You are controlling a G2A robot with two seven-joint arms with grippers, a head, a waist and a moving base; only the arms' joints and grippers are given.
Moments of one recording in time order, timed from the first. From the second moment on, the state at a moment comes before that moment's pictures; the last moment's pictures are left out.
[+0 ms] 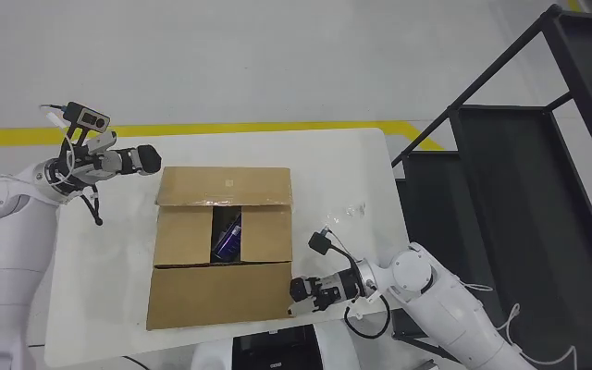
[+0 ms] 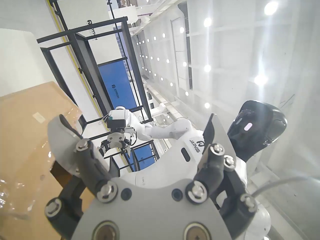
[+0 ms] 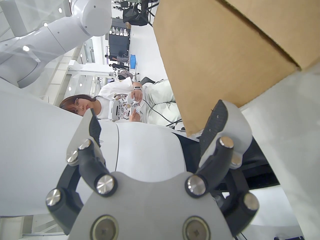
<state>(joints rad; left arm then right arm) 0.82 -0.94 -1.30 -1.06 -0.92 -0.31 -1.49 -1.50 -1.01 1.12 -1.77 0.18 -0.45 1.18</state>
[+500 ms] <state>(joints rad) 0.86 -0.94 -1.34 -1.04 -0.92 -0.29 -1.53 -1.57 -0.99 1.16 -1.88 0.28 -0.49 1.21</state>
